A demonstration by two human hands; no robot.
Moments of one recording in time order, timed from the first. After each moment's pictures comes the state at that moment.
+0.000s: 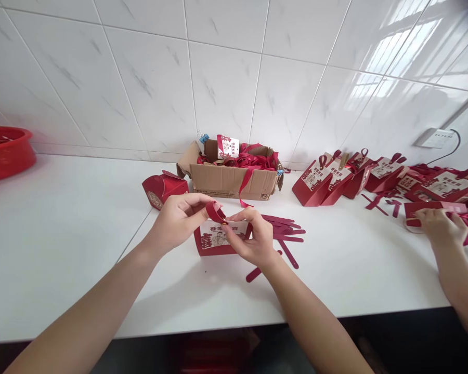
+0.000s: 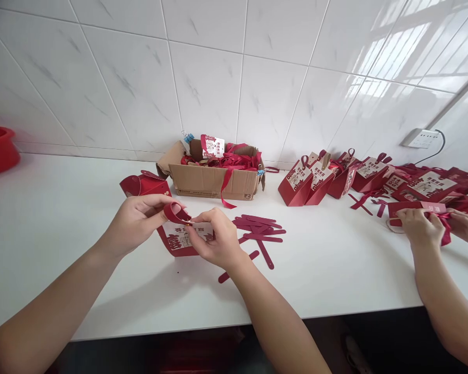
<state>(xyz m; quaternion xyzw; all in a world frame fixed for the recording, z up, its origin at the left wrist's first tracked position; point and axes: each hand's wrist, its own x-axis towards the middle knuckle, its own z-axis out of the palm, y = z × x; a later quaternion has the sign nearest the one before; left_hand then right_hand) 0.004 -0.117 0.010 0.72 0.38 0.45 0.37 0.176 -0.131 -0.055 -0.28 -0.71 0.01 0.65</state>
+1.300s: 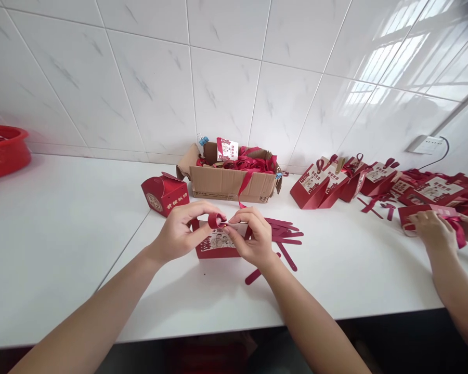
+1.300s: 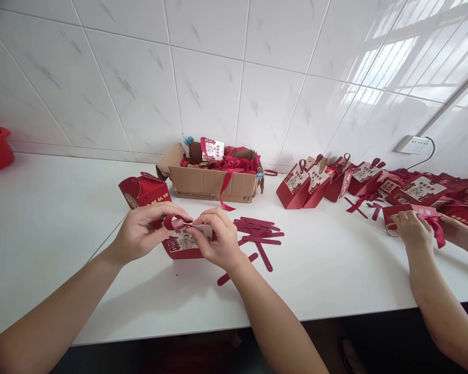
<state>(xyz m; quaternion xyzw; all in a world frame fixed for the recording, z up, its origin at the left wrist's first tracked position) -0.001 -0.115 -0.007 0.81 0.28 0.44 0.26 0.176 -0.125 -0.054 -0.26 -0.72 -0.02 0.65</state>
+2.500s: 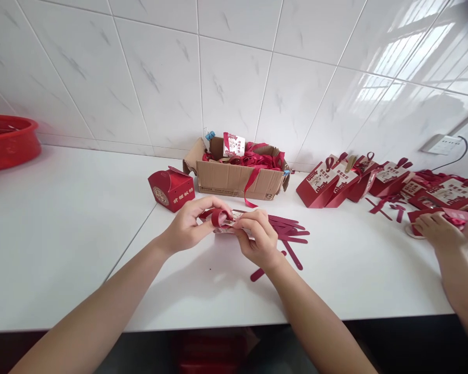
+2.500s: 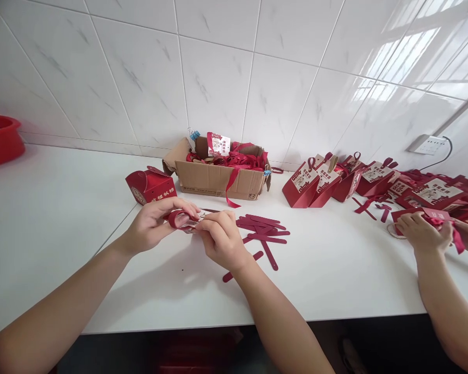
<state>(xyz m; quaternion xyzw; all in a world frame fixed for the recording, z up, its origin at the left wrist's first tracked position) -0.006 -0.106 -0.015 0.80 0.25 0.42 0.35 0.175 -0.125 -0.064 -0.24 -0.74 -0.14 0.61</state>
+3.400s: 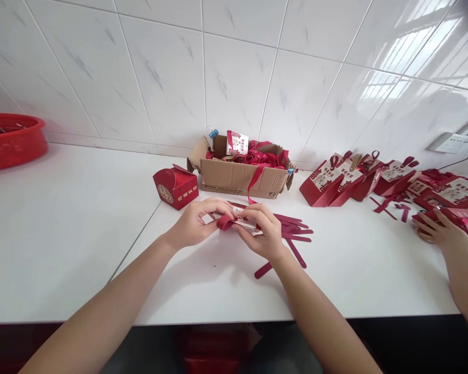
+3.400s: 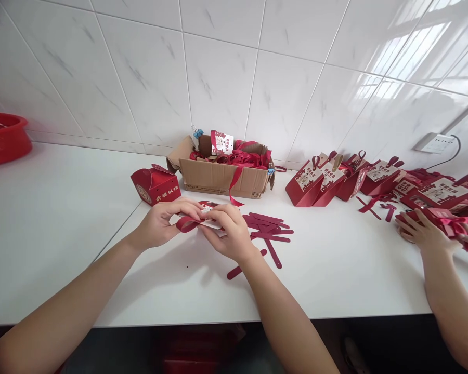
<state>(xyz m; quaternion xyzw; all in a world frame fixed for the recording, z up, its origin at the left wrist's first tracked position) -0.010 -0.091 -0.037 0.83 0.18 0.45 0.29 0.181 -0.117 -0.068 -0.25 -0.76 -0.06 0.60</state>
